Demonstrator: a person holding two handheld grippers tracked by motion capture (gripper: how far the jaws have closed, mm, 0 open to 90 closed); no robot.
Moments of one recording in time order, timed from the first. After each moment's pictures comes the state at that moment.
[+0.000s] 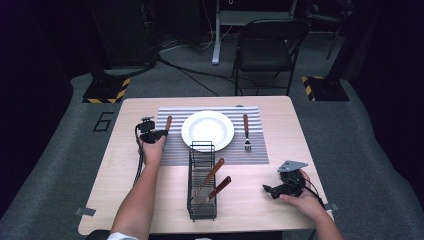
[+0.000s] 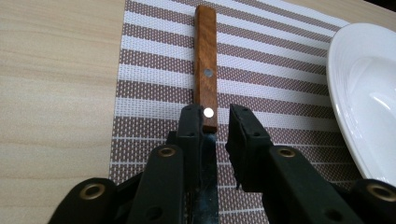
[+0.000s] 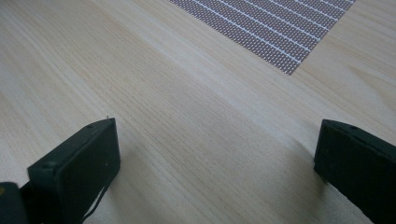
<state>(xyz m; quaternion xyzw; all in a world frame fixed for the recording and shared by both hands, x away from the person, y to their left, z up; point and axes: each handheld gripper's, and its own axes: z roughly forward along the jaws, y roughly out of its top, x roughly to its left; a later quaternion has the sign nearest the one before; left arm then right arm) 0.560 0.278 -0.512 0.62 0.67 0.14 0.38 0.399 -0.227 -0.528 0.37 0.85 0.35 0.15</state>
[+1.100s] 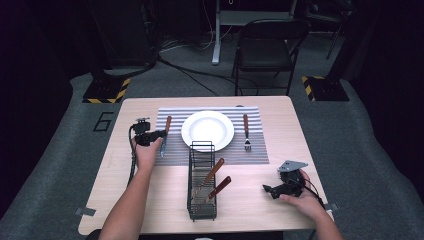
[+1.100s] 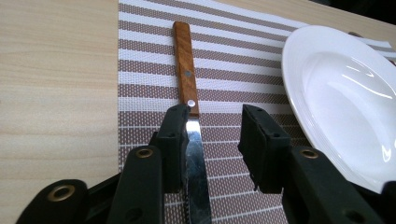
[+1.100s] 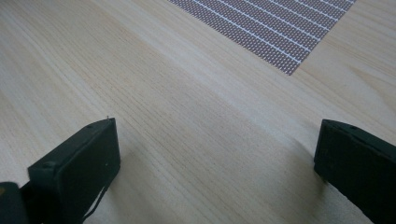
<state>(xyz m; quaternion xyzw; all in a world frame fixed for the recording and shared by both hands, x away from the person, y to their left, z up) 0.534 0.288 -0.489 0.64 0.63 0.15 0.41 0.399 -0.227 -0.528 0.36 0.85 0.35 0.15</state>
